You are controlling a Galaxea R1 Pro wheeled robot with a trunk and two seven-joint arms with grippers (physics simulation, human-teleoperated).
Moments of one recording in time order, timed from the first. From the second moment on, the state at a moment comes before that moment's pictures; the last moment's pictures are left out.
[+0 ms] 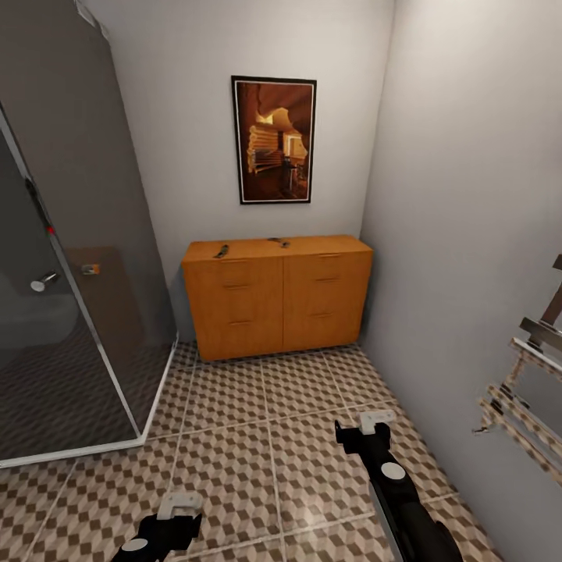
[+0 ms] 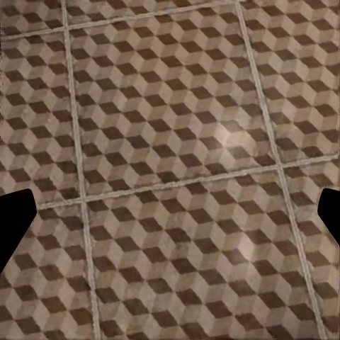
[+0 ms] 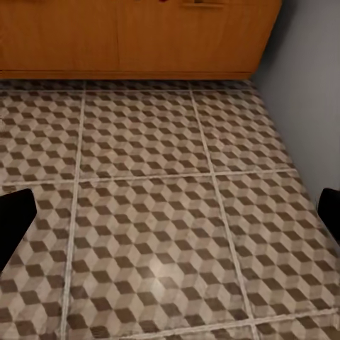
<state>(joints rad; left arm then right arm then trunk) -0.14 0.01 -0.02 -0.97 0.00 0.36 0.03 -0.30 0.10 0.03 -1.14 0.16 0.25 -0.05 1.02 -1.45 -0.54</state>
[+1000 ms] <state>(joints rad) -0.14 0.01 -0.02 -0.98 0.00 0.36 0.03 -0.30 0.10 0.03 -1.13 0.16 0.25 -0.05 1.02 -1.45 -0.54</state>
